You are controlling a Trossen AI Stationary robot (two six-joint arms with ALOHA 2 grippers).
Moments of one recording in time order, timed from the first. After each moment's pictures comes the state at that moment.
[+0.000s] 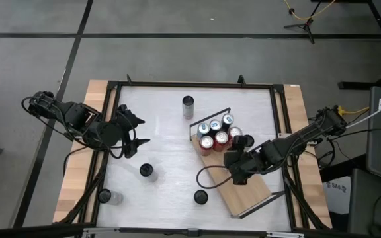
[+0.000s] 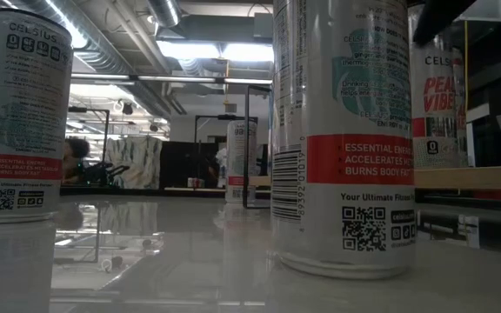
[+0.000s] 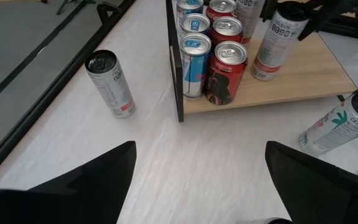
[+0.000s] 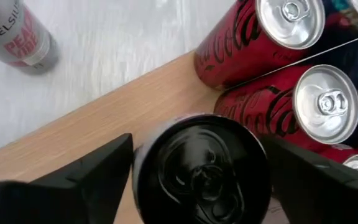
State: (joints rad) left arm -0.42 1.09 1.36 -1.11 -0.58 -0.59; right arm 0.50 1.52 1.35 -1.06 0.38 0.41
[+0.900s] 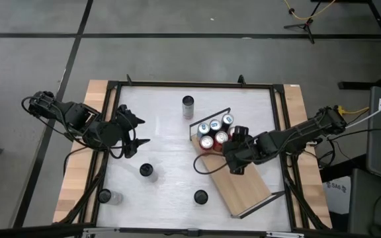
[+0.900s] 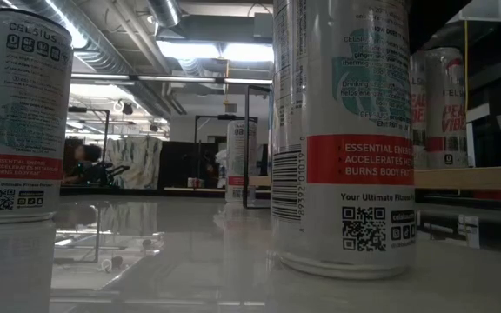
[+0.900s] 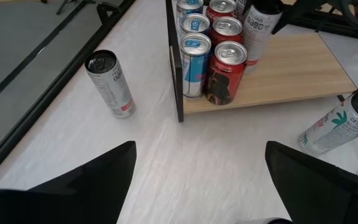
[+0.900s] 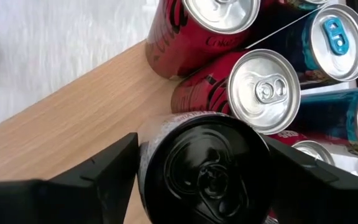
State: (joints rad) left arm -0.42 1.09 1.36 -1.11 -0.58 -0.59; right arm 0.39 1.51 1.35 -1.12 0.39 0.39
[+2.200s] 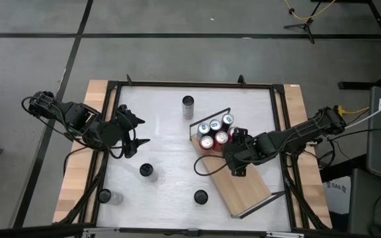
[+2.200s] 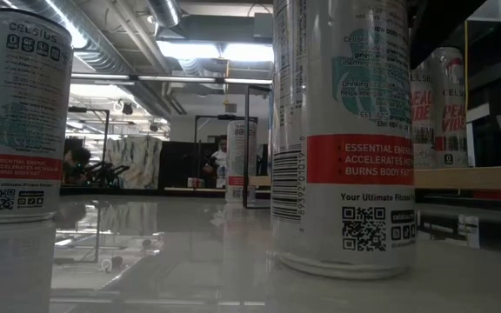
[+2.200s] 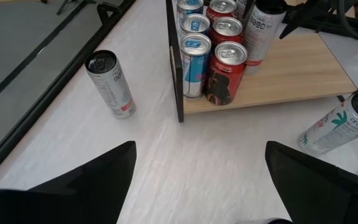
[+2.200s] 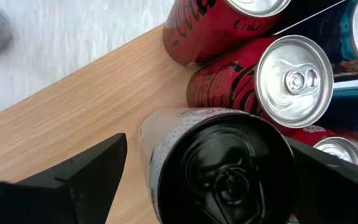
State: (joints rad) left arm -0.42 1.09 1.36 -1.11 -0.58 -0.59; right arm 0.39 1.52 1.34 -1.13 0.33 0.37
